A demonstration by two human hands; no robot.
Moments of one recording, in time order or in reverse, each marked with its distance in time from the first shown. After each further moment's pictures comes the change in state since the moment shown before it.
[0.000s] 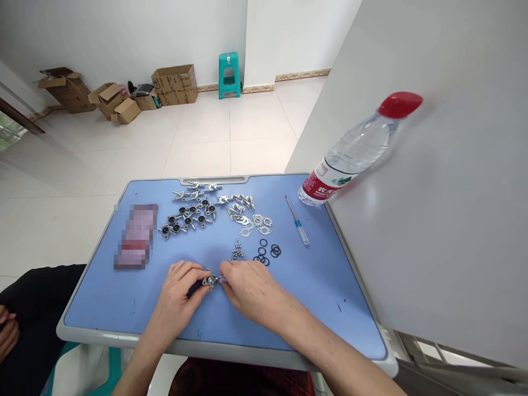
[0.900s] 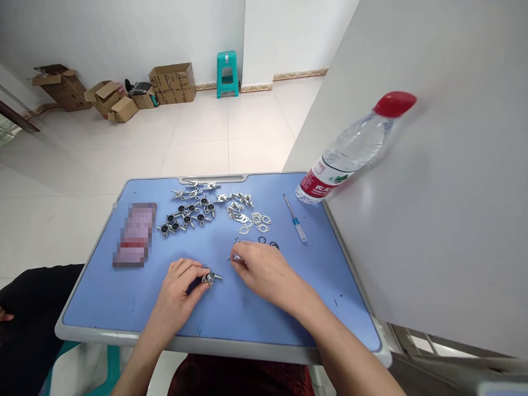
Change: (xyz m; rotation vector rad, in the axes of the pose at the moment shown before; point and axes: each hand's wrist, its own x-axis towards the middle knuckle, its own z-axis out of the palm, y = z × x) left_hand 0.000 -0.002 0.001 0.000 0.015 0.014; right_hand -0.001 0.017 -0.028 0.157 0.047 0.125
